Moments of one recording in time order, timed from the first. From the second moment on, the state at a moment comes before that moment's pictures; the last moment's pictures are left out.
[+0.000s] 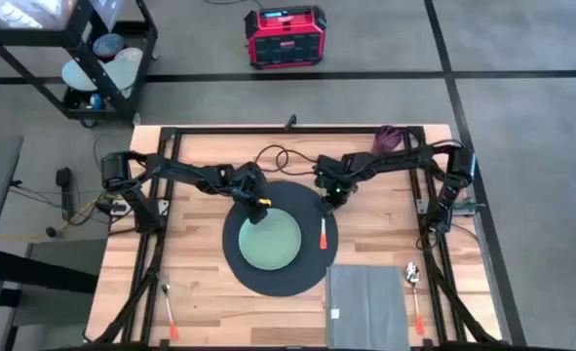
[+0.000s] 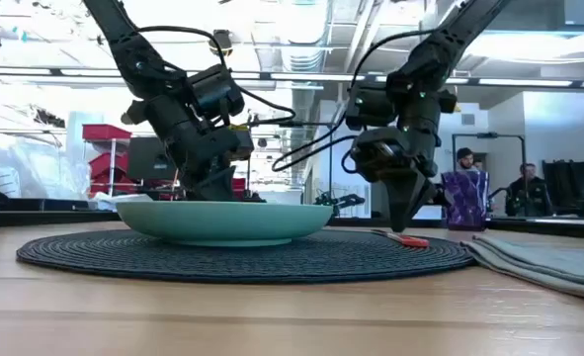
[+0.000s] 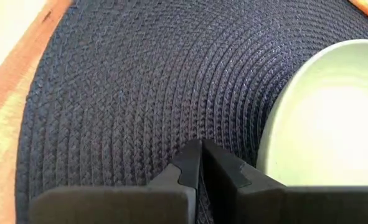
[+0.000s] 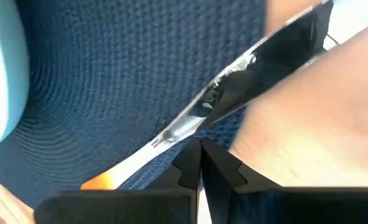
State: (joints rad) left arm 0.29 1.67 0.75 -0.03 0.20 -0.20; right arm -0.32 1.79 1.00 -0.54 -0.36 0.49
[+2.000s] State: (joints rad) left arm 0.29 1.75 0.75 -0.05 0.24 -0.14; right arm -0.57 1.78 1.03 -0.65 -0.18 0.41
